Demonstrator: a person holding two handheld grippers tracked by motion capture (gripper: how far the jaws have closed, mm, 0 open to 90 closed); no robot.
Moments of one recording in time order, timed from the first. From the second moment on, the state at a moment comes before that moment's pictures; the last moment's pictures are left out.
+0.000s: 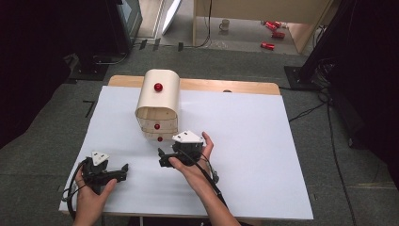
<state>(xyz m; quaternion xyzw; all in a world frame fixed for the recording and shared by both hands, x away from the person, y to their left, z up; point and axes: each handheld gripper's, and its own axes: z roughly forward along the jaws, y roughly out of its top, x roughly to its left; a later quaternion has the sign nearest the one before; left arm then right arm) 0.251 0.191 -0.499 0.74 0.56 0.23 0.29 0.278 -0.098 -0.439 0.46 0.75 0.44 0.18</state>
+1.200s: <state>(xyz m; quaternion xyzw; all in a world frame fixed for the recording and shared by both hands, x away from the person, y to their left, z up) 0.251 0.191 -0.499 0.74 0.56 0.23 0.29 0.258 -0.246 -0.429 0.54 0.69 0.42 0.24</state>
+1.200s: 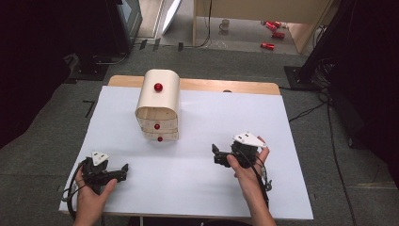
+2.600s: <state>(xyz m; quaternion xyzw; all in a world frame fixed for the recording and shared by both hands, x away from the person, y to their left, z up) 0.251 0.191 -0.499 0.74 0.56 0.23 0.29 0.203 -0.389 -0.469 0.63 0.63 0.36 0.27</state>
